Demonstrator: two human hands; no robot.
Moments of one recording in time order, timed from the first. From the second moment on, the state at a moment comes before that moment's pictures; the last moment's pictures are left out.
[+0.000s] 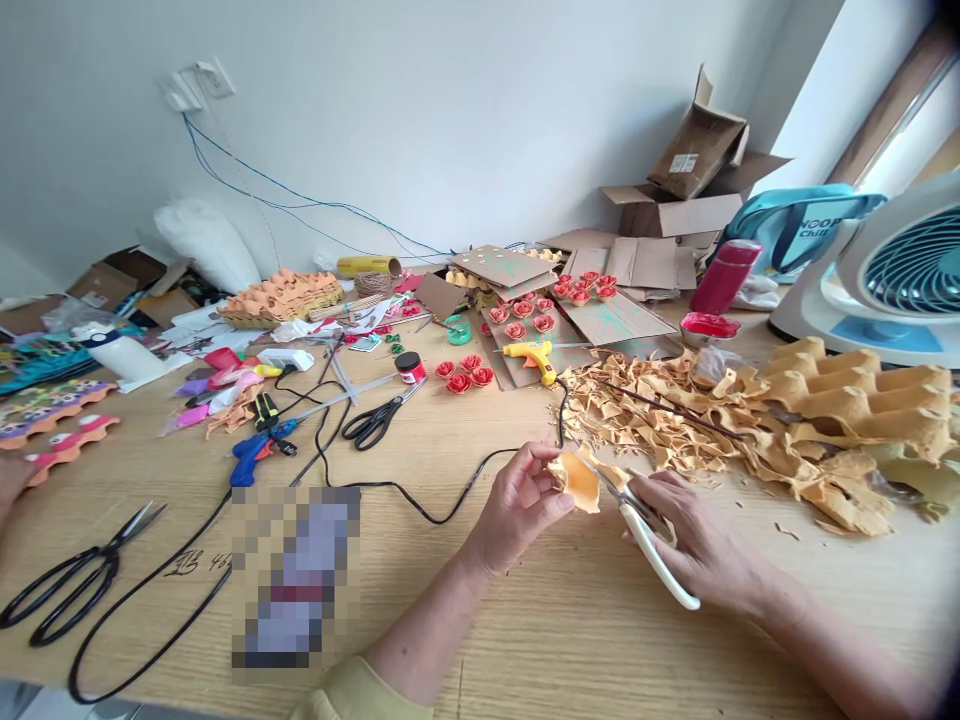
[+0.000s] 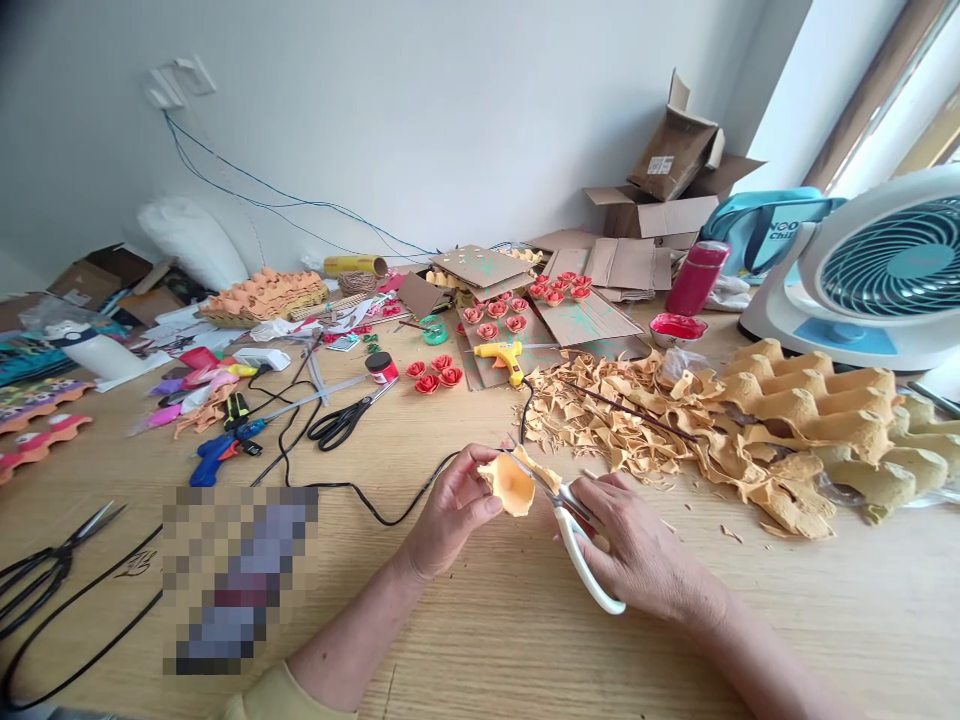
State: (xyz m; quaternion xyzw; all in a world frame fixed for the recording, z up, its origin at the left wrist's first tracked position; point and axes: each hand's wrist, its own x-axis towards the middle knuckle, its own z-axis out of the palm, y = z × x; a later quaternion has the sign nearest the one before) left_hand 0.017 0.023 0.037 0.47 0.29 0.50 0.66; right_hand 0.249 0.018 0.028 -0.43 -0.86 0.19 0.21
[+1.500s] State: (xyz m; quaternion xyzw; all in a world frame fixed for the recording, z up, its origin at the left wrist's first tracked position) left_hand 0.013 0.031 0.026 0.45 0.26 0.50 0.69; right_hand 0.249 0.012 0.017 -0.46 -0.84 0.18 0.21
